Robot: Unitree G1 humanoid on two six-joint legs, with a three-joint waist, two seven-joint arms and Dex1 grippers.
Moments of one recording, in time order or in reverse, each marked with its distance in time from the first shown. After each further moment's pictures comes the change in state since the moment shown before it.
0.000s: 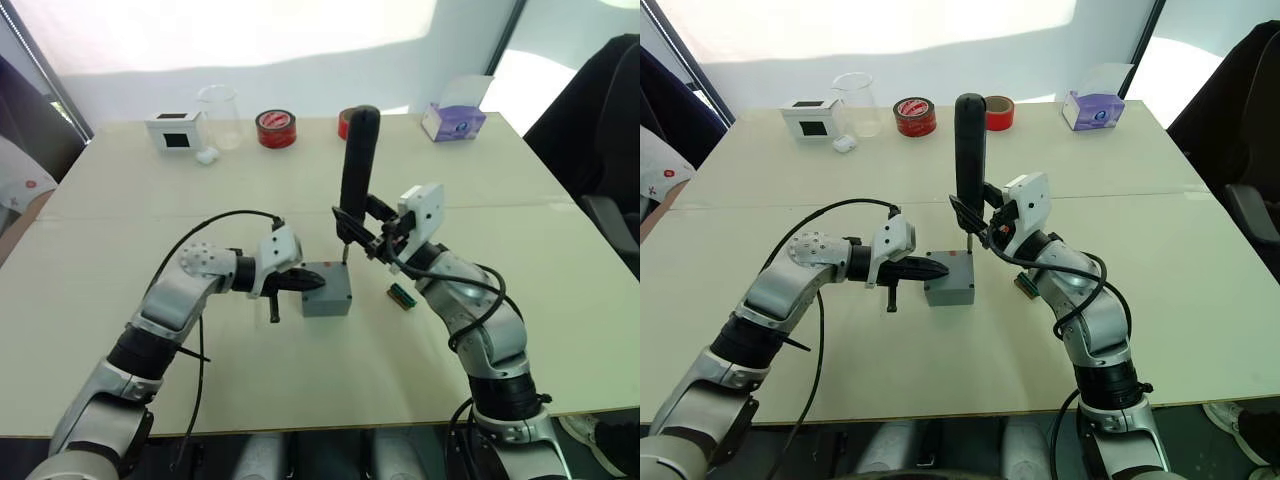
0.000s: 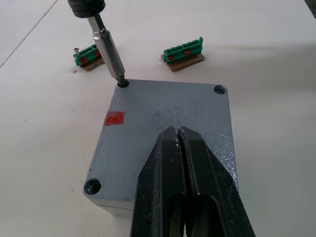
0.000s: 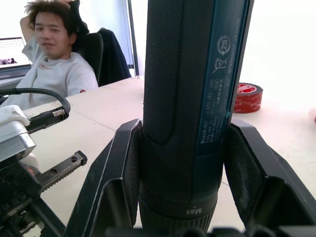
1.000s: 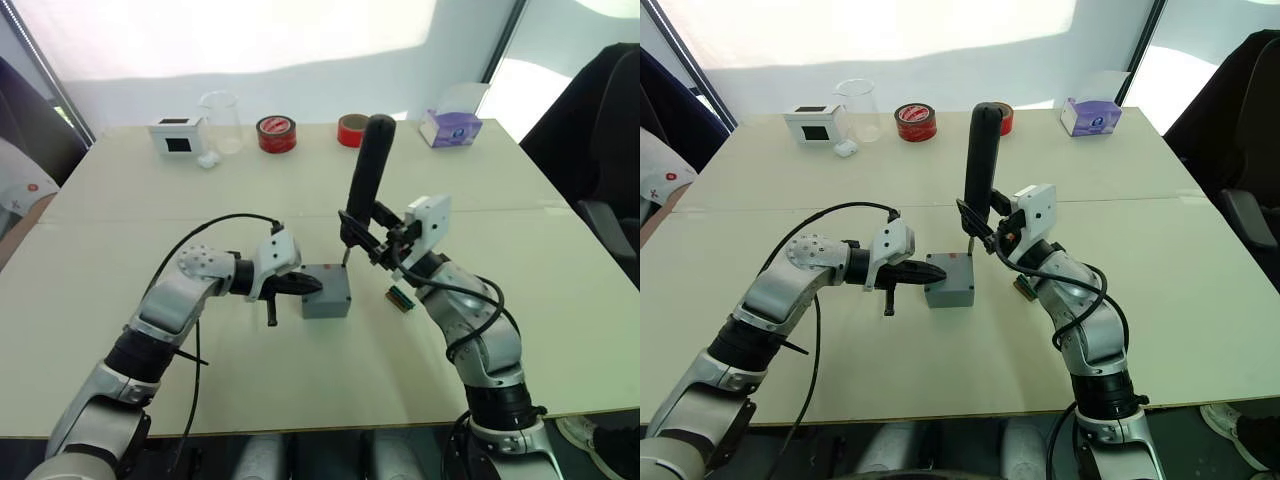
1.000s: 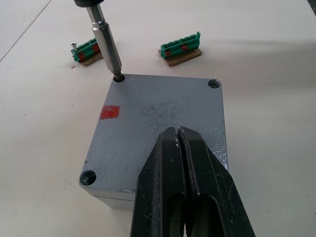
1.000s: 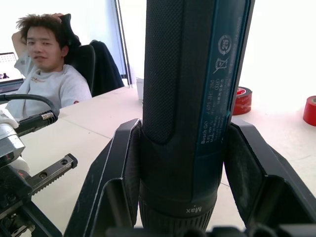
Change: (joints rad) left arm 0.006 0.007 -0.005 -0.008 0.014 0.009 -0.007; right arm 0.059 0.036 -0.032 0.005 0.013 -0.040 0.000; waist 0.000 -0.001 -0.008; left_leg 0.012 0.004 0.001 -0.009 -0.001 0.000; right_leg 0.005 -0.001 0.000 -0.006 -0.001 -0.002
